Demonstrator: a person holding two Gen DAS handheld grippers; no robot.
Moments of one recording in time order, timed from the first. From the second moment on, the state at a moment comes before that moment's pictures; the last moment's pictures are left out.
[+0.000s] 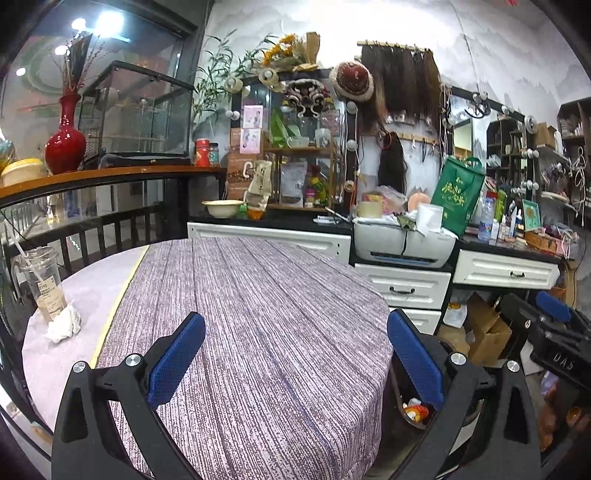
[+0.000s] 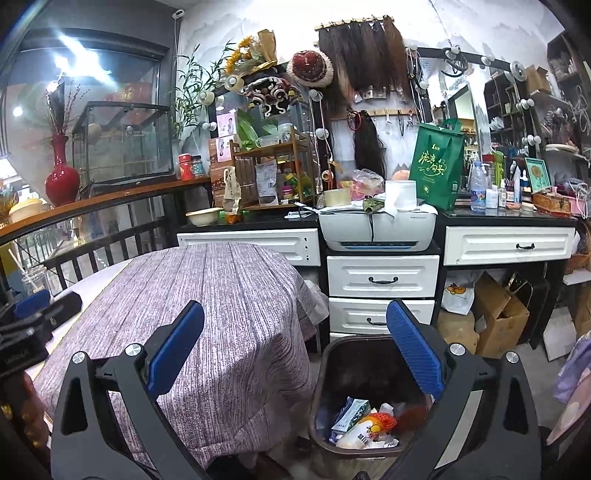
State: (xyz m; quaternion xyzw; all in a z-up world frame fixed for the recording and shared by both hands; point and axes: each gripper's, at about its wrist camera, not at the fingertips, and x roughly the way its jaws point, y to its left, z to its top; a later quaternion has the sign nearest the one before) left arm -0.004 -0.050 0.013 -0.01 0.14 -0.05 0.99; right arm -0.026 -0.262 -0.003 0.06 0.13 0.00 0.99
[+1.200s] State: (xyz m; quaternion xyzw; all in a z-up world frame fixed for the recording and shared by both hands) left arm -0.004 -0.032 0.011 -0.03 0.15 -0.05 0.99; right arm -0.023 -0.255 -0.009 0.04 0.13 0.01 0.99
